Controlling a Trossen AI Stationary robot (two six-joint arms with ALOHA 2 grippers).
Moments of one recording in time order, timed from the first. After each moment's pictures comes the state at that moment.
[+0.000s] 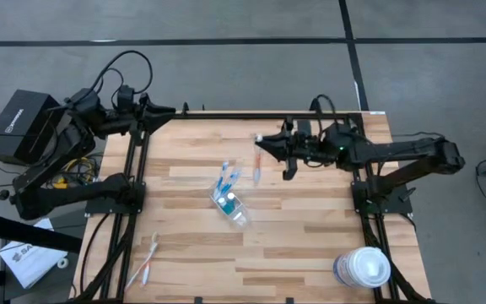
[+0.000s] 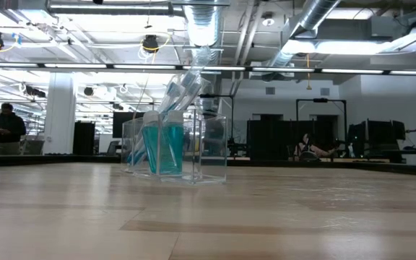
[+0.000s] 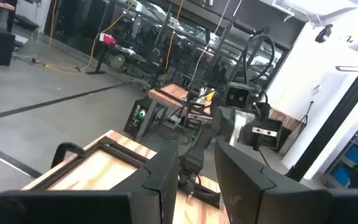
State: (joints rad) left arm 0.65 0.73 1.03 -0.22 0.45 -0.45; right arm -0.01 1.26 1.01 0.47 0.08 0.26
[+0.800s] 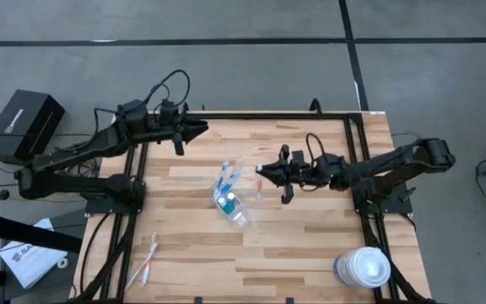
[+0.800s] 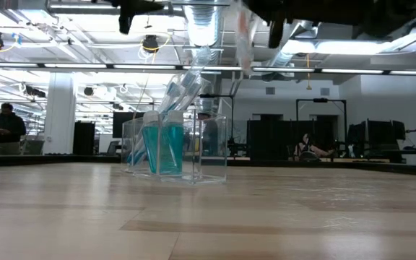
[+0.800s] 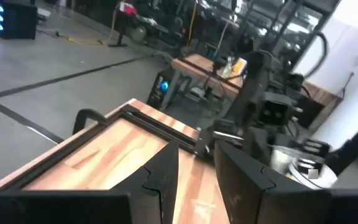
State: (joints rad) left arm 0.42 0.92 0.89 -0.04 0.19 -0.37; right arm 0.08 1.35 0.62 0.93 0.13 0.26
